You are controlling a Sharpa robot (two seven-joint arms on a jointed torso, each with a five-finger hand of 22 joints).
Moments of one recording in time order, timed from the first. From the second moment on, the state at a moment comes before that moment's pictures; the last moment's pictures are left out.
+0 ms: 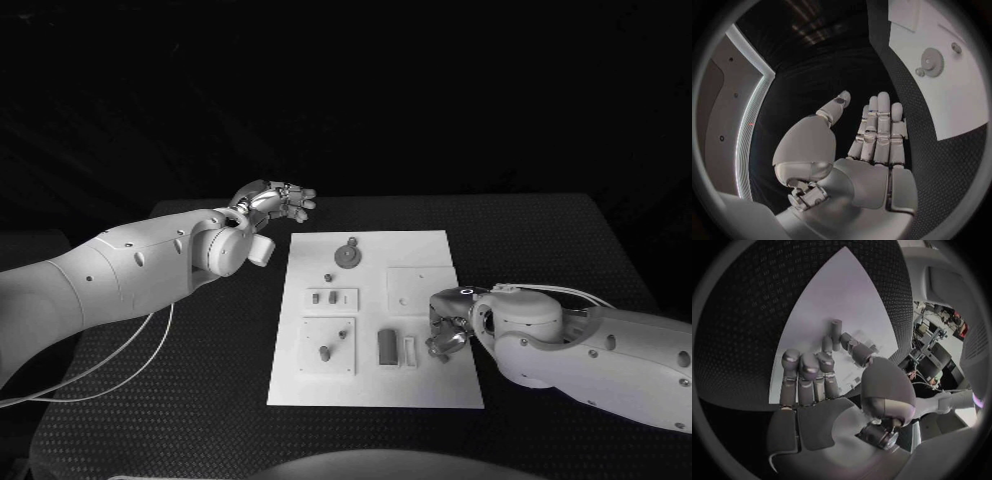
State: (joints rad) left arm 1.19 -0.69 -0.08 1.07 -0.12 -0.15 0.26; left_hand 1.01 -0.09 0.49 -0.24 0.06 0.81 0.18 0.38 0.47 1.17 0.11 0.15 0.22 1.02 0.03 0.75 0.46 0.02 0.68 -0.07 0.79 1.13; right arm 1.17 -0.78 -0.25 1.63 -1.58 0.05 -0.51; right_hand 0.86 -0.15 0.80 -0.25 0.05 1.14 0.05 0.34 0.49 1.27 -0.03 1.15 1.09 1.29 -0.10 1.24 1.07 0.24 1.03 -0.03 1.20 1.19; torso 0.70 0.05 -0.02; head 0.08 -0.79
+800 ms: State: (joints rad) left arm 1.19 -0.69 -0.08 1.07 -0.13 -0.15 0.26; left_hand 1.01 -0.09 0.49 -0.24 0.06 0.81 0.18 0.38 0.47 1.17 0.11 0.15 0.22 1.02 0.03 0.75 0.46 0.02 0.68 -0.07 0.79 1.14; right arm 1.19 -0.77 -0.25 1.62 -1.10 -0.04 -0.57; right_hand 0.81 -0.16 0.79 -0.24 0.05 1.14 0.05 0.34 0.48 1.29 -0.05 1.15 1.10 1.29 -0.11 1.23 1.07 0.24 1.03 -0.03 1.20 1.18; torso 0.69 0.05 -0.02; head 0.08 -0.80
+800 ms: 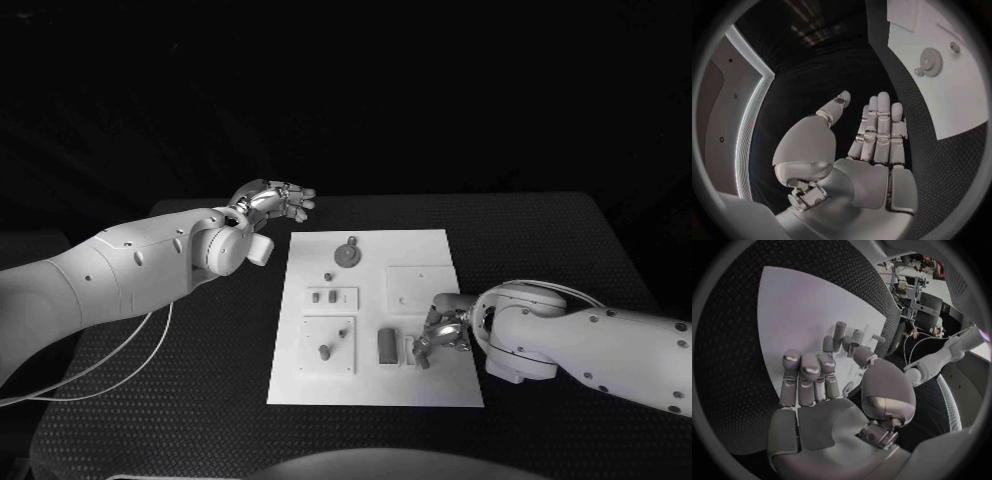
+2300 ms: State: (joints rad) left arm 1.19 -0.69 -0.08 1.07 -0.14 -0.14 0.25; left_hand 1.01 -0.09 0.49 -0.24 0.06 0.81 0.18 0.38 0.46 1.17 0.11 0.15 0.22 1.02 0.03 0.74 0.47 0.02 0.68 -0.07 0.79 1.14; right arm 1.16 -0.72 -0.25 1.57 -1.12 -0.08 -0.55; right_hand 0.75 -0.23 0.79 -0.19 0.05 1.13 0.06 0.34 0.48 1.27 -0.05 1.12 1.08 1.29 -0.11 1.22 1.08 0.25 1.04 -0.04 1.20 1.17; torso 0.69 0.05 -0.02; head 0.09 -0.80
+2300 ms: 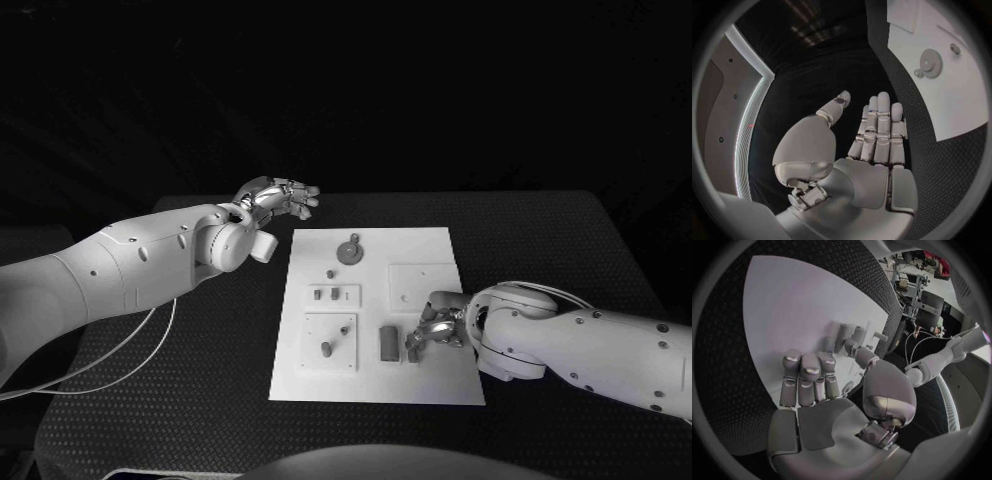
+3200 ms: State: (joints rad) left arm 1.19 -0.69 -0.08 1.07 -0.14 -0.14 0.25; left_hand 1.01 -0.09 0.49 -0.24 0.06 0.81 0.18 0.38 0.46 1.16 0.12 0.15 0.22 1.02 0.03 0.74 0.47 0.02 0.68 -0.07 0.79 1.14; right arm 1.16 -0.78 -0.25 1.61 -1.16 -0.03 -0.48; right_hand 0.75 -0.27 0.63 -0.25 0.05 1.10 0.07 0.33 0.48 1.25 -0.04 1.11 1.09 1.29 -0.12 1.22 1.08 0.24 1.02 -0.06 1.20 1.17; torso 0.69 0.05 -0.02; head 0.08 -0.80
